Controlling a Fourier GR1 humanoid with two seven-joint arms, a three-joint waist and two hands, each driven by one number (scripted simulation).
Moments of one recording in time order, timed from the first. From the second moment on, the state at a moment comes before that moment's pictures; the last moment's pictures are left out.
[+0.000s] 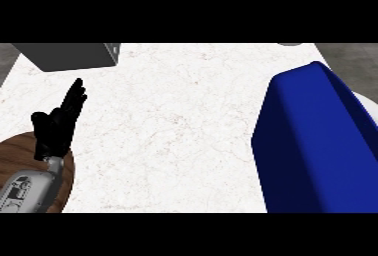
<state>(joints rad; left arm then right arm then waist) -0.23 0.38 -0.11 -1.38 0.13 0.22 0.08 0.00 -0.71 0.44 -1.36 0.67 -0.49 0.65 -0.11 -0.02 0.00</state>
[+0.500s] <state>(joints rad) -0.19 0.38 -0.11 -1.40 0.13 0.22 0.07 0.09 -0.98 0.18 -1.46 0.35 -0.59 0.09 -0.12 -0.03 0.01</state>
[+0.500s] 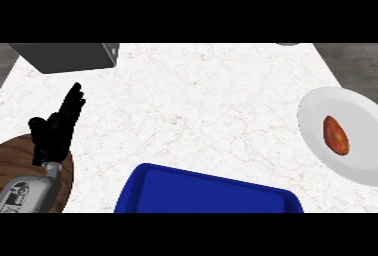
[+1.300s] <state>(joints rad) -0.26 0.33 -0.15 -1.41 0.08 0.19 0.09 0.07 -1.03 -0.09 -1.13 -0.09 -0.10 -0.55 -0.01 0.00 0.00</state>
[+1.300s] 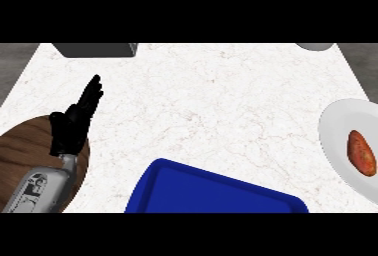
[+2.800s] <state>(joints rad) -0.26 0.28 -0.10 -1.41 0.02 0.14 0.09 -0.38 -0.71 -0.17 -0.54 -0.03 0.08 -0.60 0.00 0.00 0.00</state>
